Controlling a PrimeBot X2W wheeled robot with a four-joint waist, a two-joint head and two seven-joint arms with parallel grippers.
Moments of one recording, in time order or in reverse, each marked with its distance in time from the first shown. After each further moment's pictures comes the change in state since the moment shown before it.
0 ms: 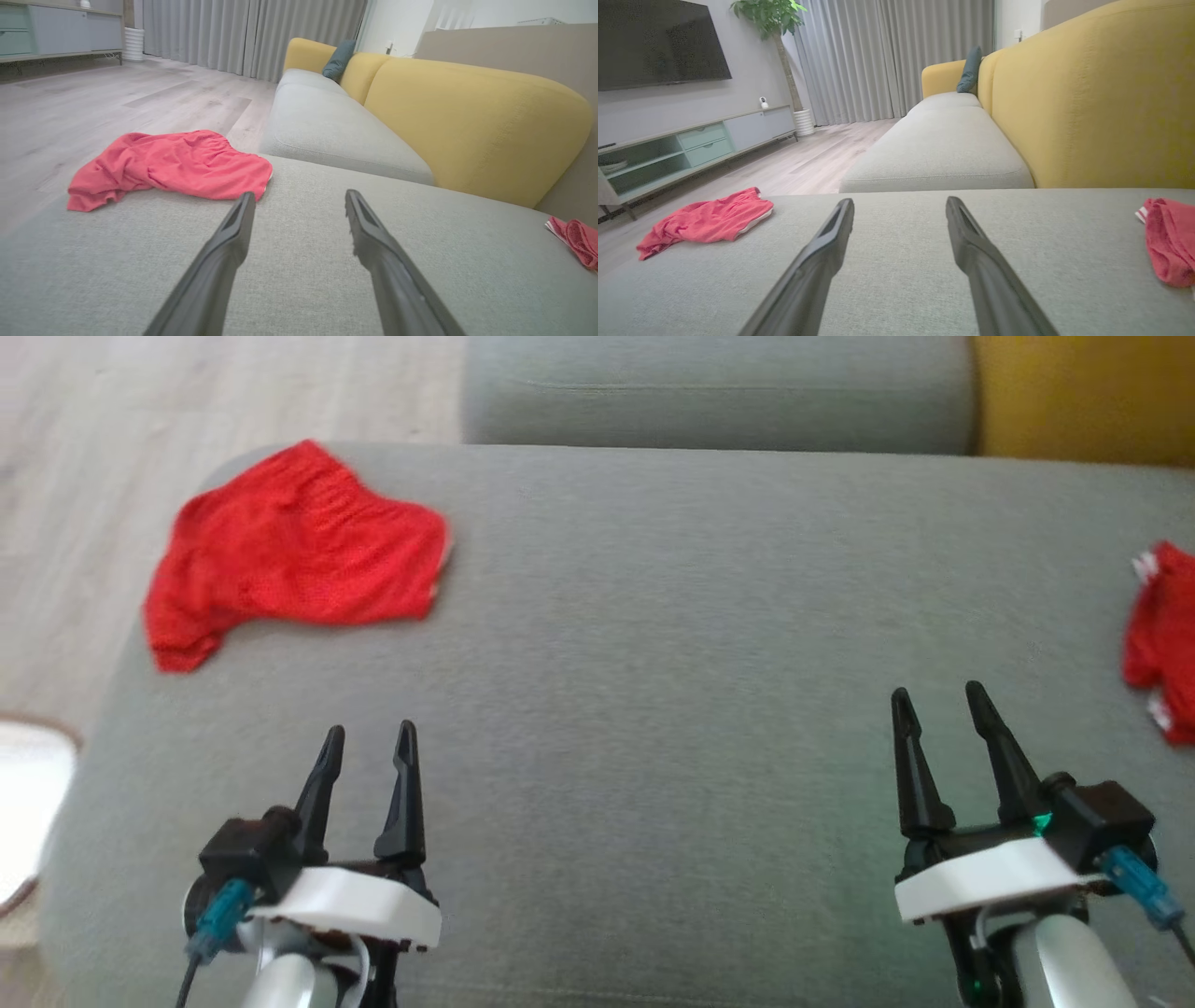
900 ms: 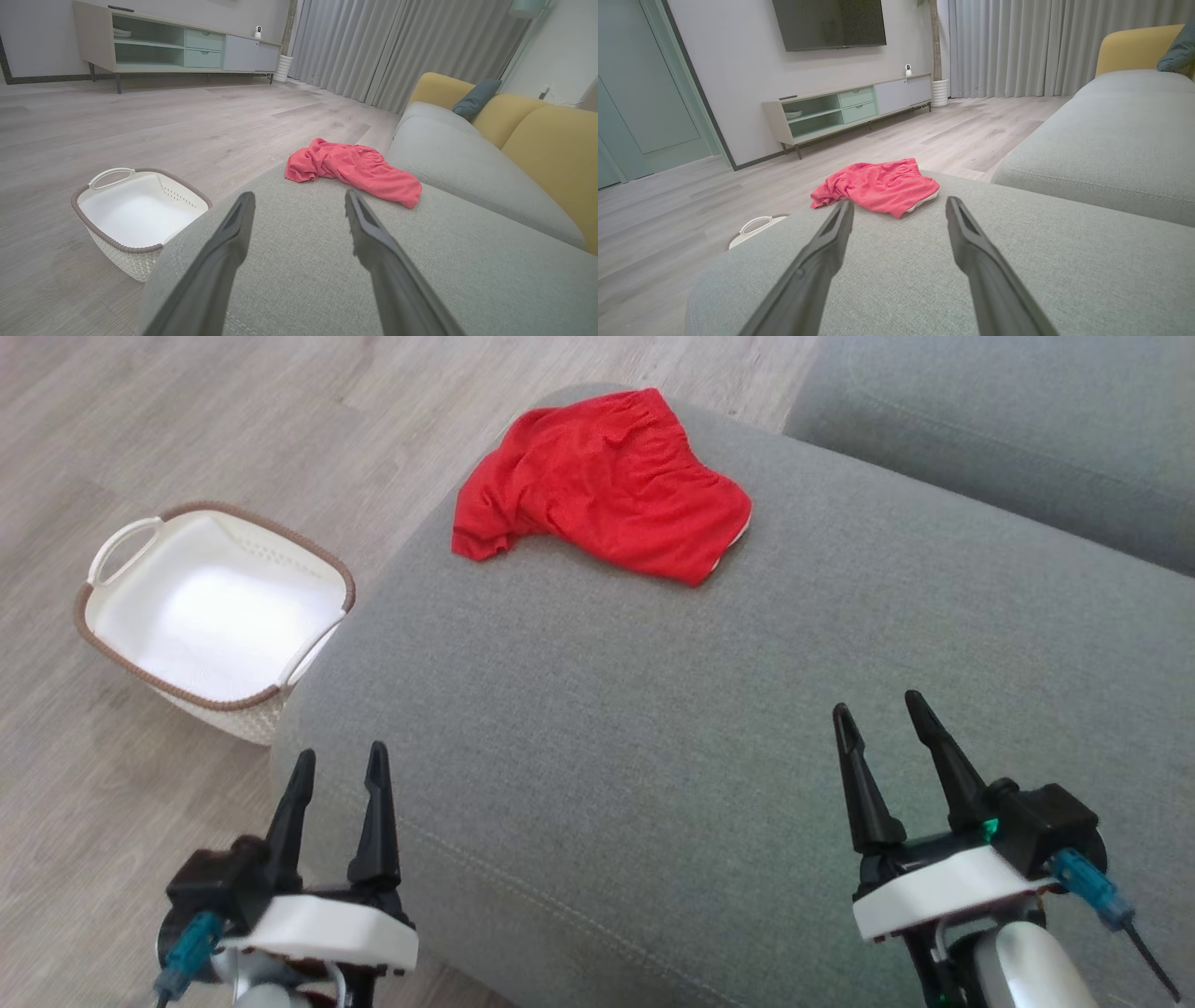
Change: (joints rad) left arm 0.068 0.001 0.049 -0.052 0.001 -0.009 0.000; right arm 0.011 0.001 0.091 -0.023 -0.002 0.000 0.024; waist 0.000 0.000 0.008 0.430
